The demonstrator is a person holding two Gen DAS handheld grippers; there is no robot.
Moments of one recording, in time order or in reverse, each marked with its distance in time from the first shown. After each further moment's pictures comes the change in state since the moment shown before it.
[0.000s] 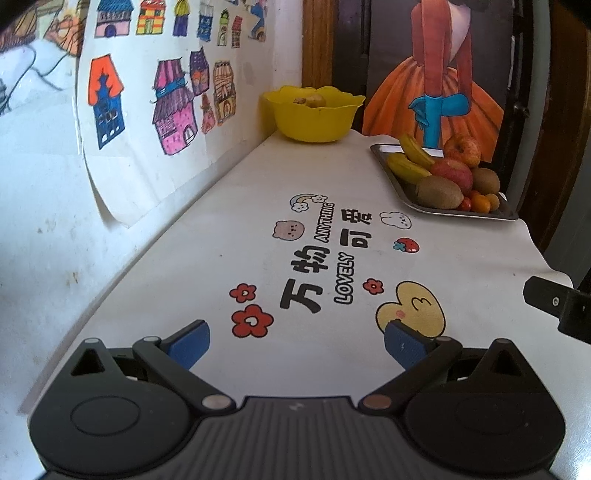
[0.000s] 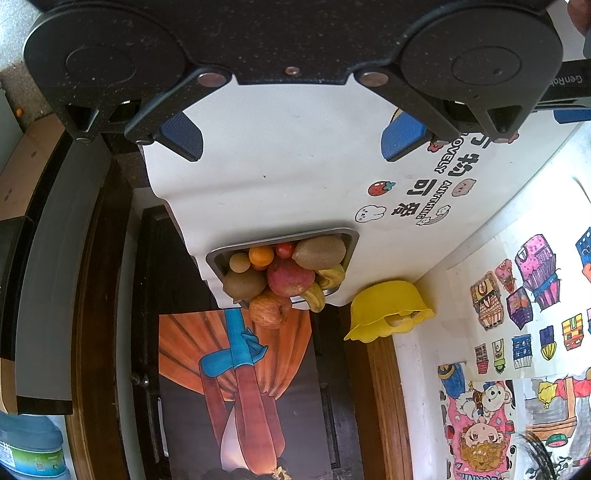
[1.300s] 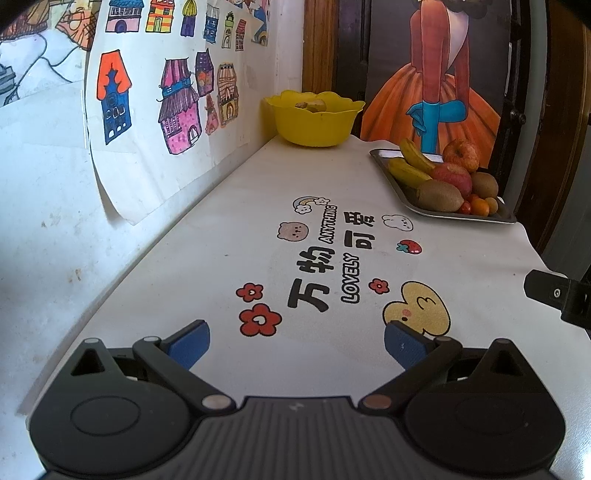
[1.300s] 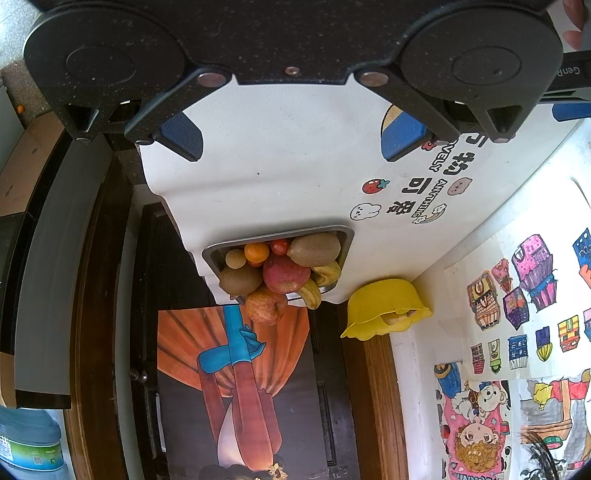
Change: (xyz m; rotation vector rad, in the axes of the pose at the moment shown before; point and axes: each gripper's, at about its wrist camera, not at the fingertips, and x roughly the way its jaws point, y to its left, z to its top) left arm 0.000 0.009 -0.007 -0.012 -0.025 -0.016; right arm -0.004 0.007 0.000 -0.006 -0.009 -0.005
